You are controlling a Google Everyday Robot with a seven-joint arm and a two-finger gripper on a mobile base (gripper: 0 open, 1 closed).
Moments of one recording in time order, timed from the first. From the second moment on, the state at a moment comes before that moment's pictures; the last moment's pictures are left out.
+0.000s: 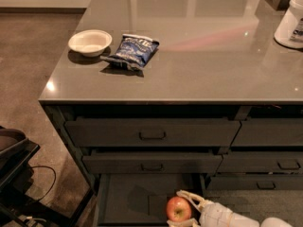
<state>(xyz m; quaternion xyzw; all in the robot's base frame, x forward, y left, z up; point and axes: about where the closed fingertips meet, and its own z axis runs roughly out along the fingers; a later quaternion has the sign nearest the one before) 0.342 -0.095 0.571 -0.47 0.67 0.23 0.52</state>
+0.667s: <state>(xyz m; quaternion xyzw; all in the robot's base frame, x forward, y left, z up) 0.398 -0.093 0.675 -0.55 0.61 0.13 0.56</state>
